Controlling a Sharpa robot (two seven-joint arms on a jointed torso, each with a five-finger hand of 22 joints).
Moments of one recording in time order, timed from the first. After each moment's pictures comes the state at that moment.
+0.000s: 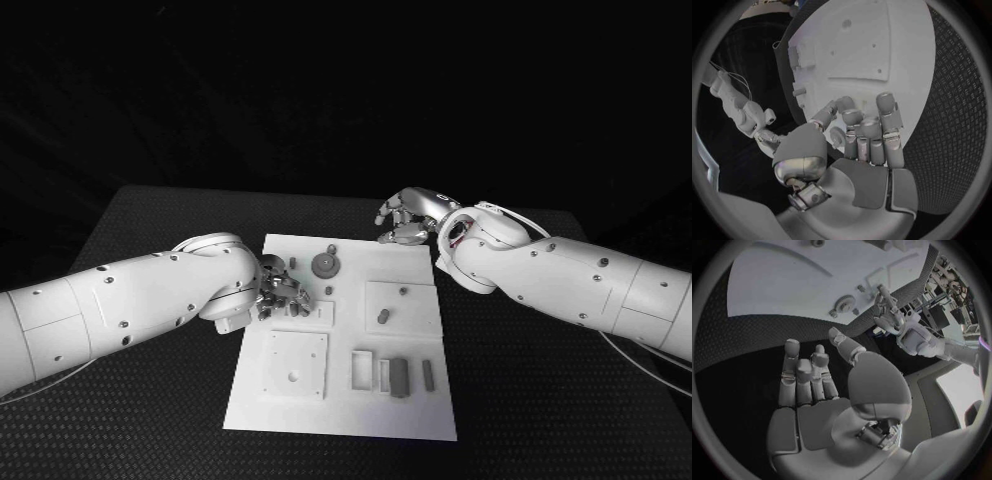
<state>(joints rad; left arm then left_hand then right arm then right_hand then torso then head) 1.37 -0.58 -0.23 1.33 -0.93 0.09 -0.60 0.78 -0.07 0.49 -0.21 0.12 1.22 -0.01 0.30 0.95 1.33 -0.11 0.97 0.92 1.22 -0.20 1.43 0.58 0.01 1.35 -0.26 0.50 1.31 1.16 -0.72 0.08 1.33 -1.45 -0.34 -0.16 1.11 -0.13 0.56 -0.29 0.05 0.89 0.14 0.23 0.52 1.08 0.03 1.18 0.96 1.03 -0.07 1.57 0.80 0.25 1.05 0.05 0.74 1.31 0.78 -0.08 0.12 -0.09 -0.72</state>
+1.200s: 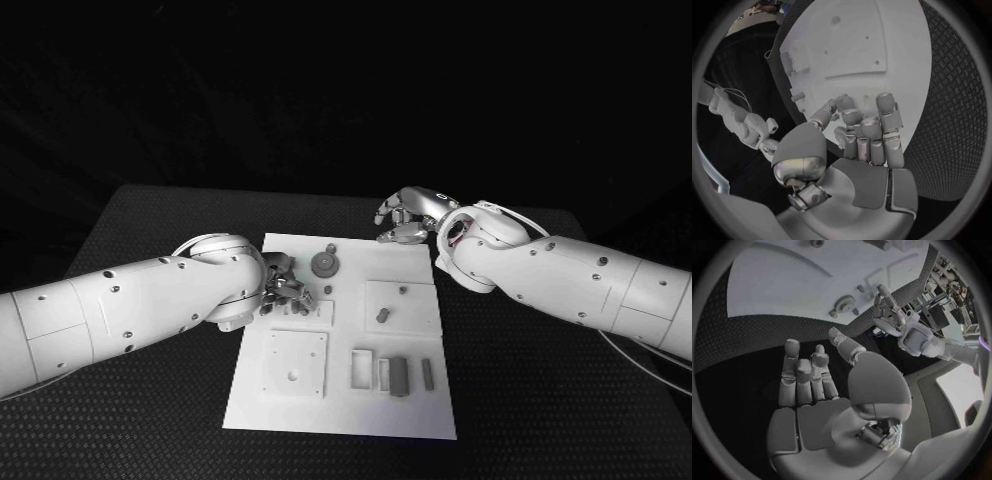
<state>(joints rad) 1.37 -0.57 -0.23 1.36 -1.07 0.07 -0.58 0.80 -0.10 0.50 -0.23 0.12 1.22 0.00 0.31 0.95 1.33 -0.11 0.97 0.91 1.22 -0.20 1.43 0.58 0.01 1.35 -0.26 0.50 1.31 1.16 -0.72 0.08 1.34 -1.45 -0.34 -0.16 1.11 -0.13 0.56 -0.29 0.05 0.90 0.14 0.23 0.52 1.08 0.03 1.18 0.96 1.04 -0.07 1.57 0.80 0.25 1.05 0.05 0.74 1.31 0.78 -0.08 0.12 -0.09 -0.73</state>
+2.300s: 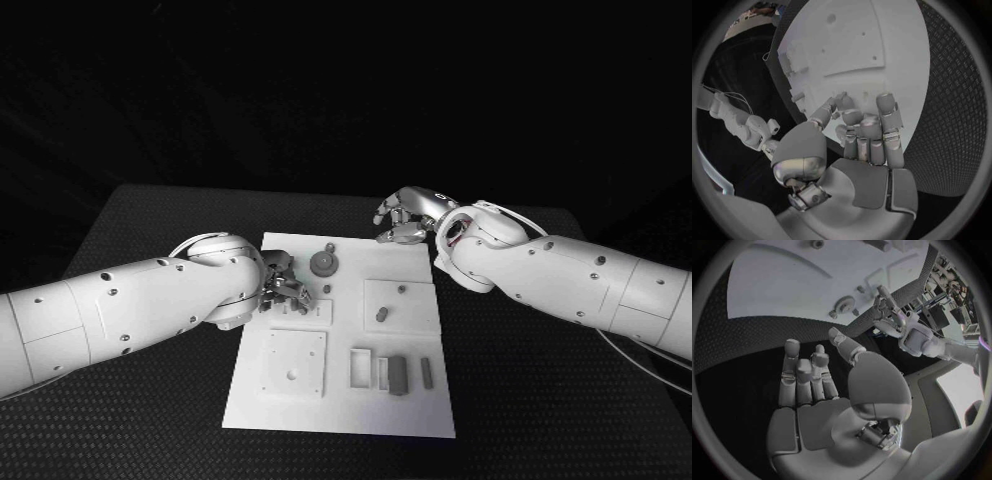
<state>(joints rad) 1.36 -0.57 -0.23 1.36 -1.10 0.06 -0.57 0.81 -0.12 0.48 -0.25 0.10 1.21 0.00 0.32 0.94 1.33 -0.11 0.97 0.91 1.22 -0.20 1.43 0.58 0.01 1.35 -0.26 0.50 1.31 1.16 -0.72 0.08 1.33 -1.45 -0.34 -0.16 1.11 -0.13 0.56 -0.29 0.05 0.90 0.14 0.23 0.52 1.08 0.03 1.18 0.96 1.04 -0.07 1.57 0.80 0.25 1.05 0.05 0.74 1.31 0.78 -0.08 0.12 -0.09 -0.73</state>
